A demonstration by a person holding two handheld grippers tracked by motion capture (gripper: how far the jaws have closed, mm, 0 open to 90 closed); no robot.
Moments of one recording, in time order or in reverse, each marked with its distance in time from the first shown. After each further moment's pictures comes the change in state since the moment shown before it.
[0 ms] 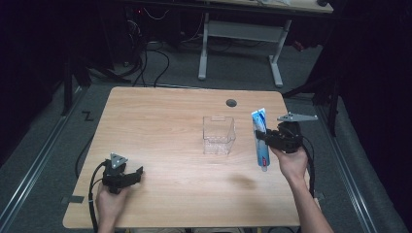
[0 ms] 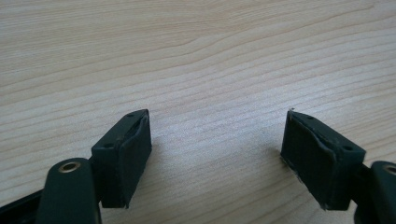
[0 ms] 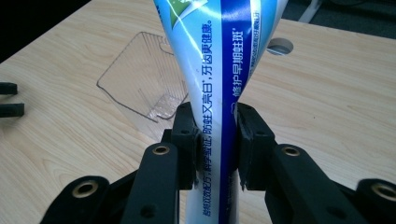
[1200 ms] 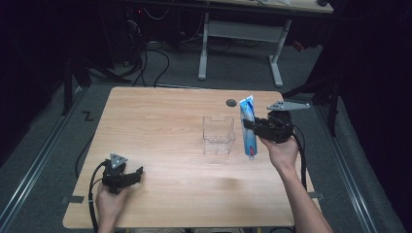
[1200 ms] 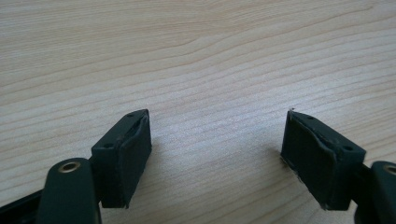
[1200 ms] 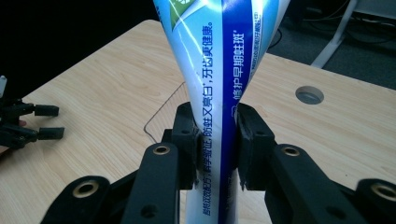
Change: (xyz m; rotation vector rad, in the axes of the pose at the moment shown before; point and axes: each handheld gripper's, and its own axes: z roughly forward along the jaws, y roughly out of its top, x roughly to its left) left arm 0.000 0.000 0.000 0.000 -0.001 -0.003; right arm 0.032 0.040 0.001 -0.081 0.078 -0.074
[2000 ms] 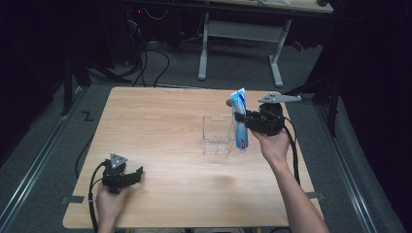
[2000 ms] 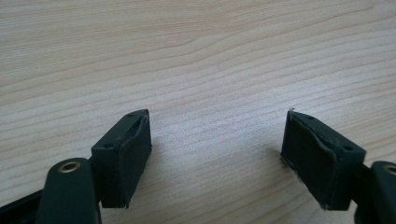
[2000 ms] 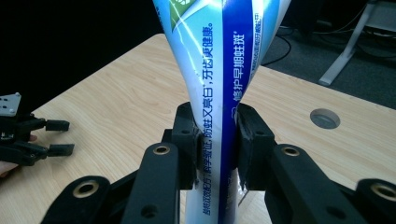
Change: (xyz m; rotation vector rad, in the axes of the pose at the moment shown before) left arm 0.000 0.000 0.000 0.001 0.000 0.001; right arm 0.010 0.021 0.015 -0.032 0.033 -0.015
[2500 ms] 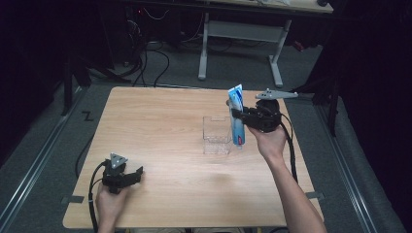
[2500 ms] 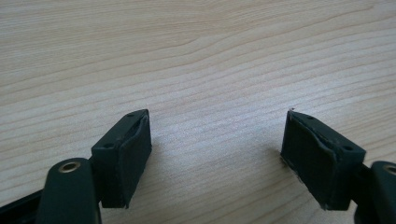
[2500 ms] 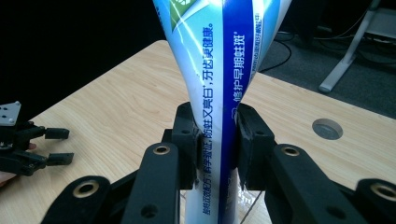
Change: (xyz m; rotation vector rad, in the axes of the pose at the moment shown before) left arm 0.000 0.000 0.000 0.000 0.001 0.001; right arm 0.002 0.009 0.007 -0.017 0.002 -0.008
